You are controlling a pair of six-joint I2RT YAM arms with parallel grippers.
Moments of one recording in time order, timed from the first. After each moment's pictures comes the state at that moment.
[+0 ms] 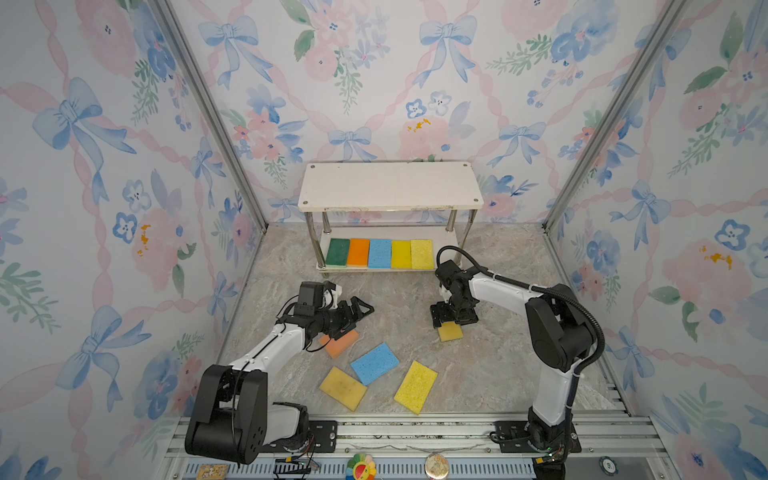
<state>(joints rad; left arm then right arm) -0.15 1.29 0.60 -0.18 0.67 -0.73 0.54 1.93 1.32 -0.89 -0.06 0.35</state>
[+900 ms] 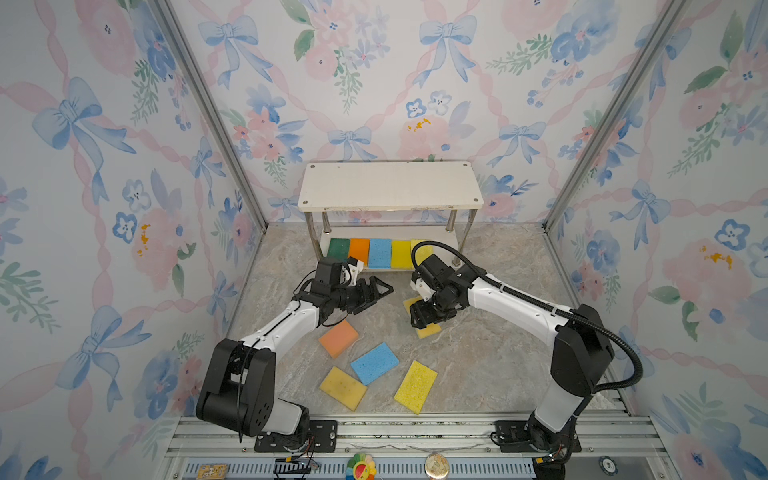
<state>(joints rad) -0.29 1.44 0.86 -0.11 0.72 -0.74 0.76 1.76 1.45 -0.95 -0.15 0.31</state>
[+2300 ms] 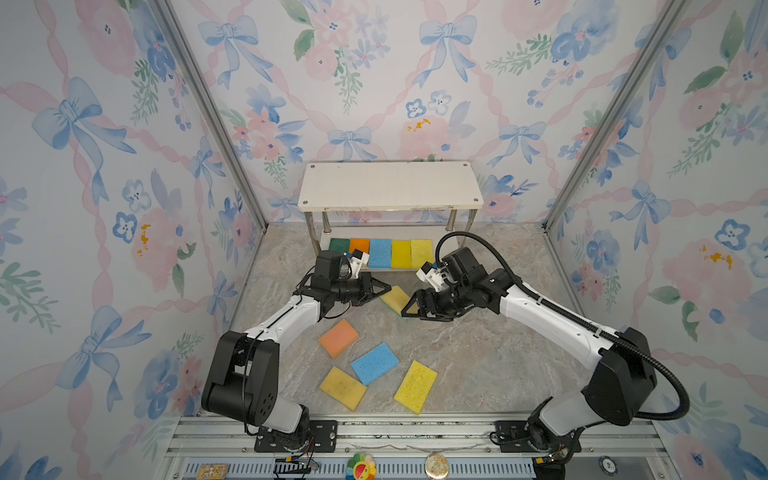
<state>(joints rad) -0.25 1.48 0.90 -0.02 0.90 -0.74 0.64 1.51 1.24 -0.65 -0.66 0.61</state>
